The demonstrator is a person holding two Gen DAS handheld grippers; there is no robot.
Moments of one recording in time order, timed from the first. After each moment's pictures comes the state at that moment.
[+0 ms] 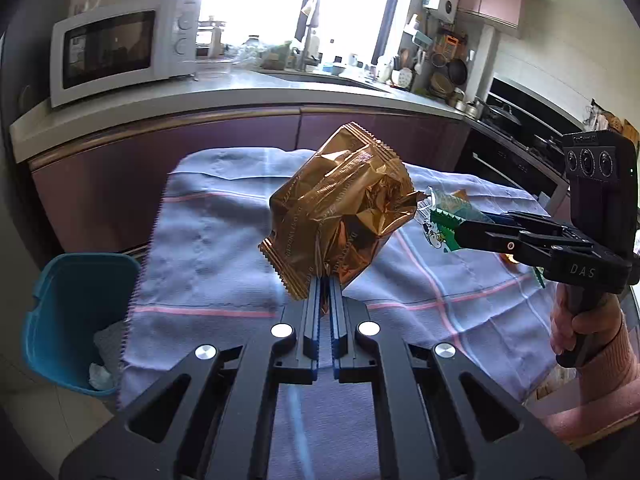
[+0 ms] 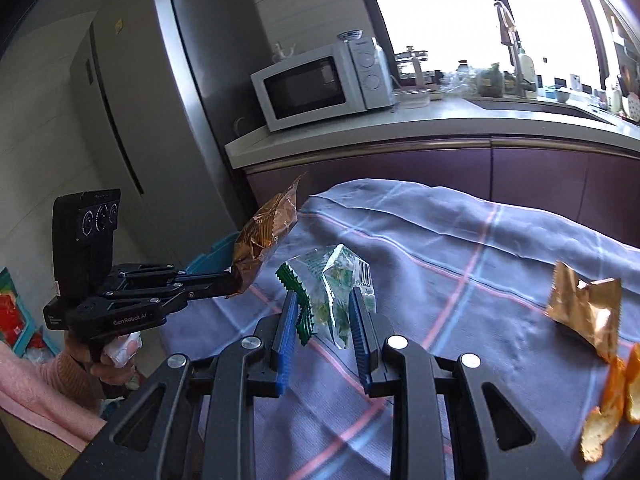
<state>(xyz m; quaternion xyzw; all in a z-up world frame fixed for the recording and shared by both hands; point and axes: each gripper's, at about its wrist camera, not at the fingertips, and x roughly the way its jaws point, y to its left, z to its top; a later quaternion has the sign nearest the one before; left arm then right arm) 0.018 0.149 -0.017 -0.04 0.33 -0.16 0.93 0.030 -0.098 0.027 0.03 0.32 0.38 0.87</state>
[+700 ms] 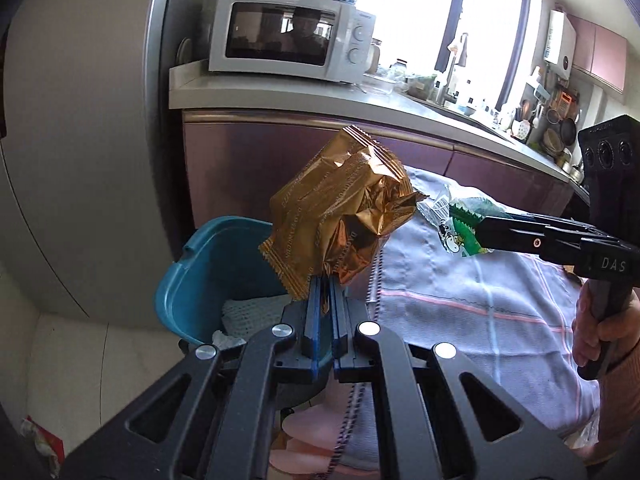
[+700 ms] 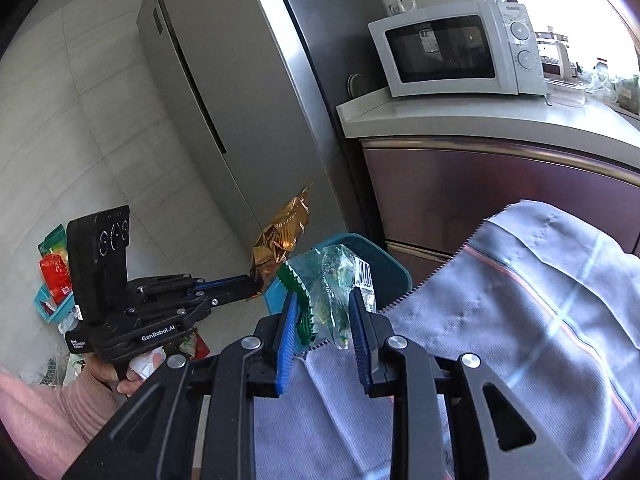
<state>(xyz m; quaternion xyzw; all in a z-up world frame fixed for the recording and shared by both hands) -0.015 0.328 -0.023 -0.11 0.32 0.04 0.94 0.081 0.094 0.038 -0.01 0.35 0.53 0.77</state>
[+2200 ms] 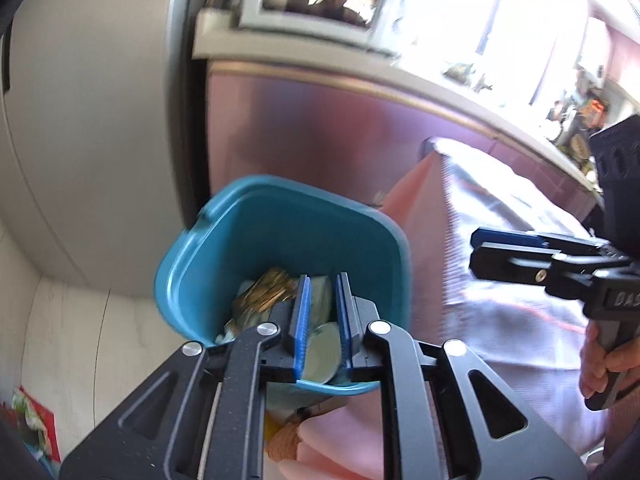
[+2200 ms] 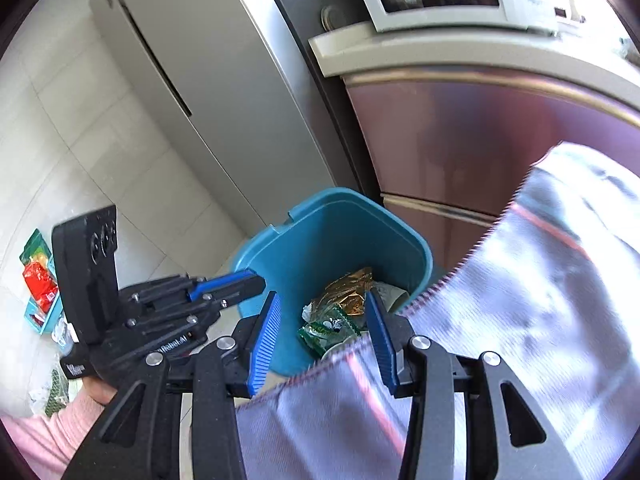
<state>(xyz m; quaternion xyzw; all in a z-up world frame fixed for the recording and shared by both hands) 0.037 0.346 -0.087 -0.14 0.35 0.06 0.92 0.103 0.136 -0.014 -0.02 0.42 0.50 0.76</state>
